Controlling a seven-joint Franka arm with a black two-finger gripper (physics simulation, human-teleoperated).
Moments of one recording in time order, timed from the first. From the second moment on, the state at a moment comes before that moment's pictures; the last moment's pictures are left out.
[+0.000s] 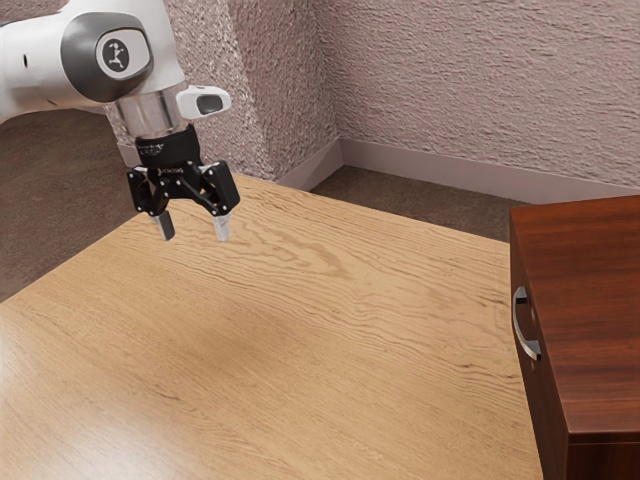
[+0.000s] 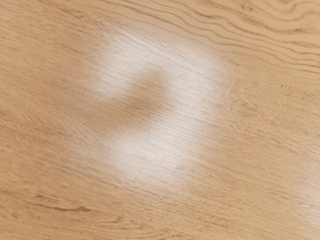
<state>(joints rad) 0.07 0.19 0.20 -1.26 -0.10 1.31 -0.06</state>
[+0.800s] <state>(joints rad) 0.23 0.02 -0.19 -1.26 -0.13 1.42 -0.09</state>
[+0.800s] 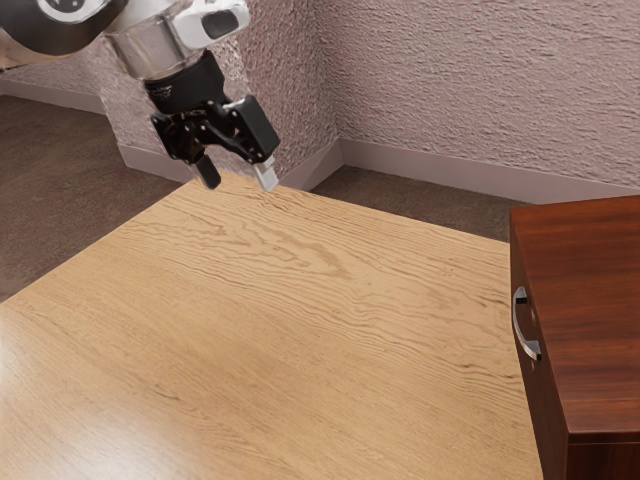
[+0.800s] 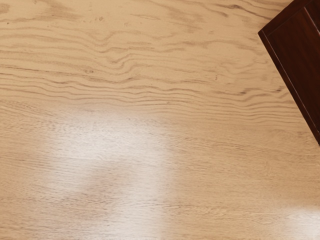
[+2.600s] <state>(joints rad) -0.01 0.13 -0.32 -1.61 -0.06 1.94 -1.21</state>
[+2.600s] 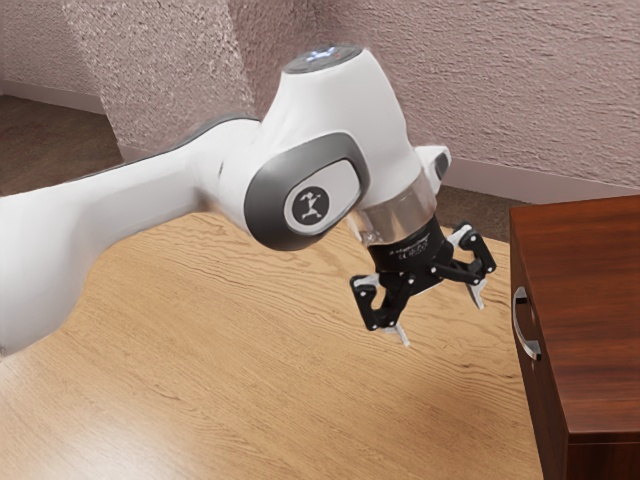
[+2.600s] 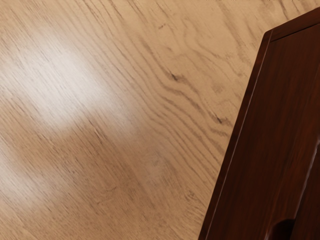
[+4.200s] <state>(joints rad) -0.04 0.15 -0.31 -1.68 -0.15 2.16 -0.97</state>
